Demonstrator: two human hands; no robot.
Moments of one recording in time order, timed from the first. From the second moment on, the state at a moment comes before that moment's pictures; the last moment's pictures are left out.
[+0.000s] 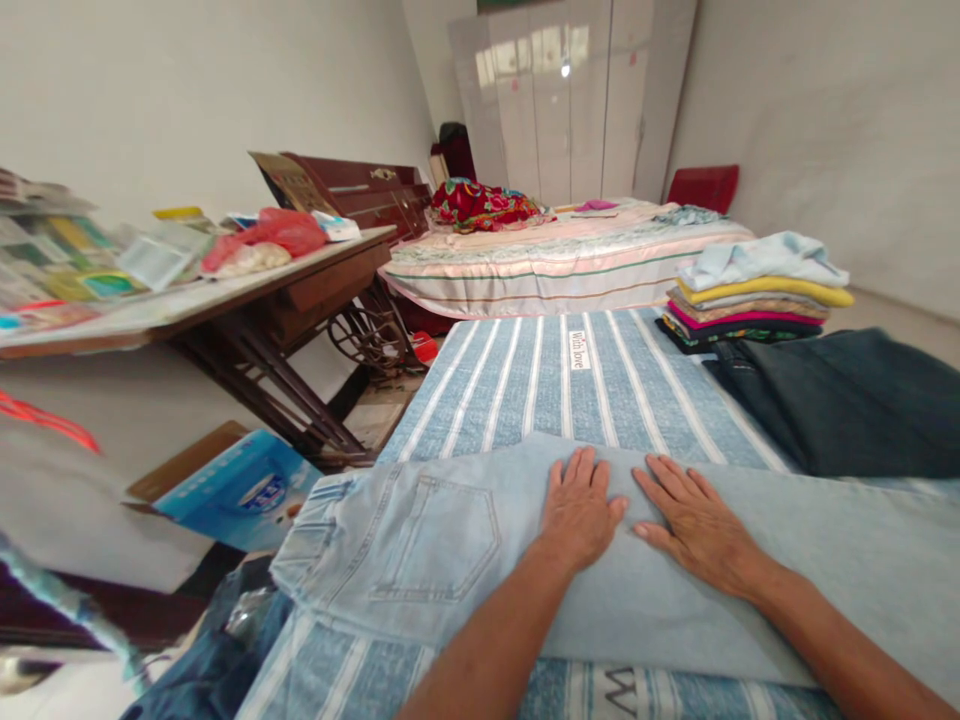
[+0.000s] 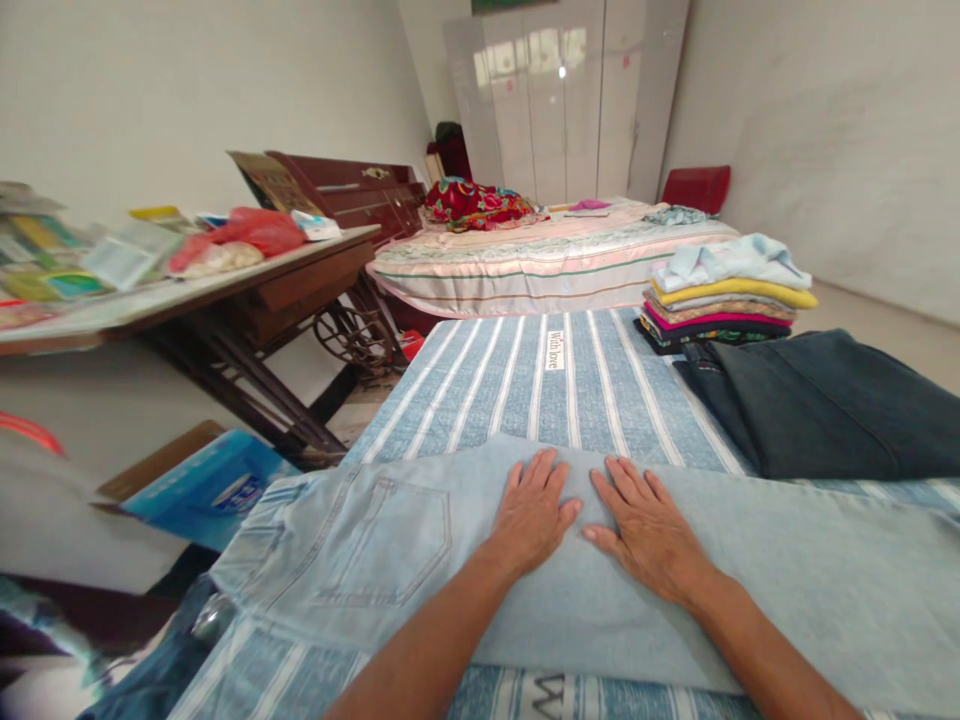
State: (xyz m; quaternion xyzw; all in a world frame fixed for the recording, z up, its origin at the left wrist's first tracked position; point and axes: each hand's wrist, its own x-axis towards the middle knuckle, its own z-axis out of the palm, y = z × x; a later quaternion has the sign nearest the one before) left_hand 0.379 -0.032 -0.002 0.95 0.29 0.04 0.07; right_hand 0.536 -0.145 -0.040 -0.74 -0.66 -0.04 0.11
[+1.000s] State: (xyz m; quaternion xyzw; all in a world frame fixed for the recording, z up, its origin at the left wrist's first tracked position) left_hand 0.380 -0.035 -0.013 0.95 0.29 0.10 0.05; right_hand 0.550 -0.006 0.044 -0.73 -0.65 0.23 0.02
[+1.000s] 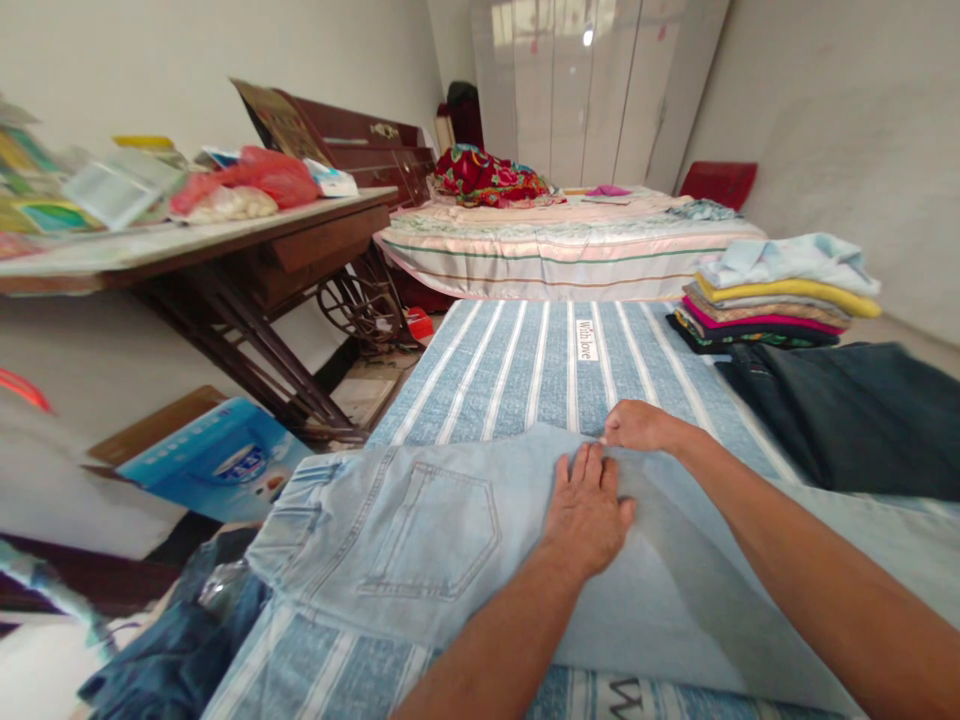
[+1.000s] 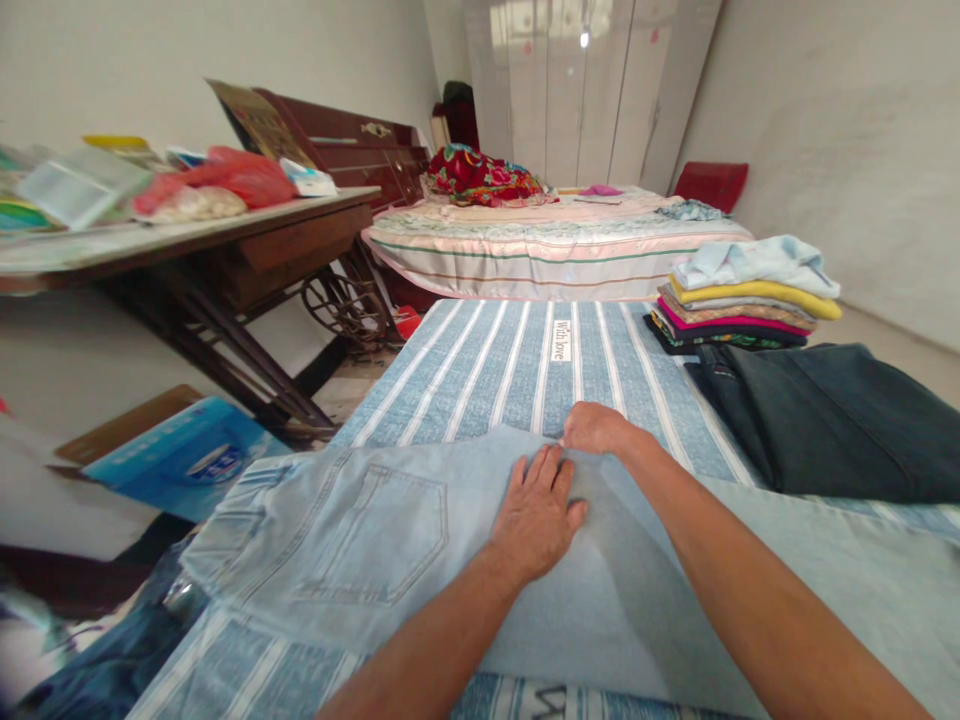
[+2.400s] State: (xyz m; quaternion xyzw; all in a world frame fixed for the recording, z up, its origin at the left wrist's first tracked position) left_hand 0.380 -0.039 -0.003 0.97 0.24 0.09 0.04; right_hand 0.567 -0.011 0.026 -0.72 -0.57 0.36 0.16
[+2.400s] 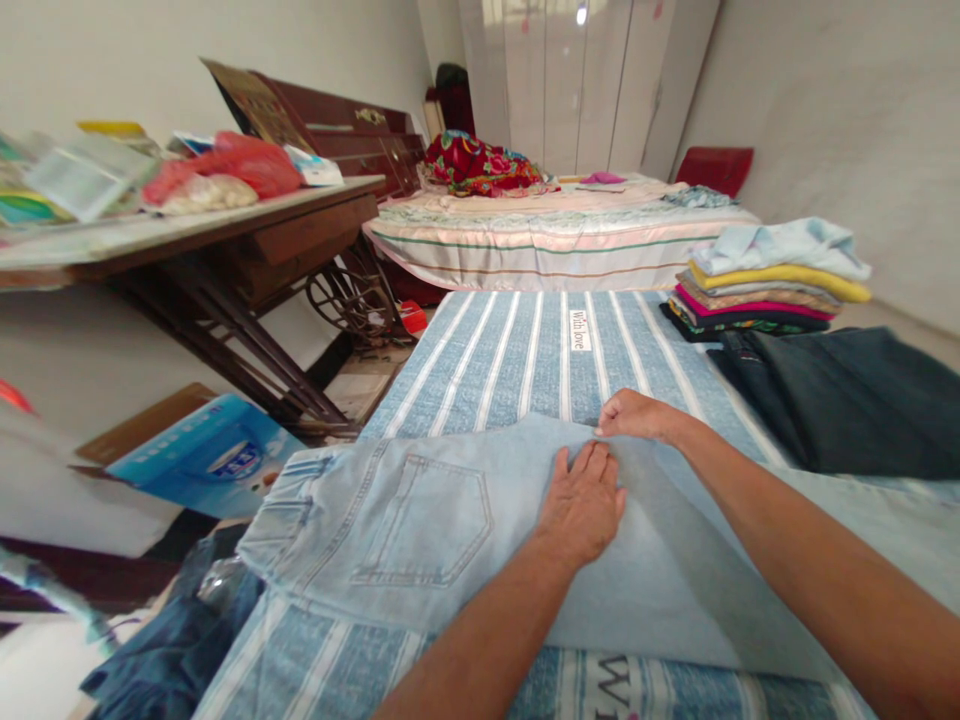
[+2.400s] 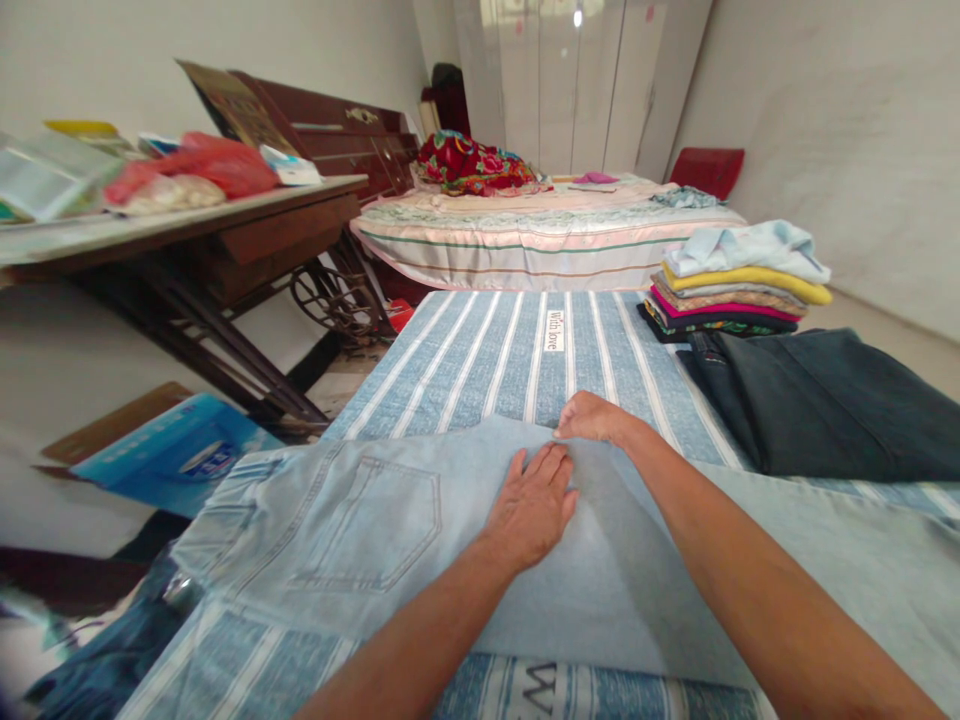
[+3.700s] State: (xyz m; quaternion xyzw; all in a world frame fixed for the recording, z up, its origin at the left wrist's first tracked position) left_hand 0.380 -0.037 -0.006 0.97 0.24 0.10 0.03; right_hand 0.571 -0.016 0.023 -0.71 -0.67 0.21 0.09
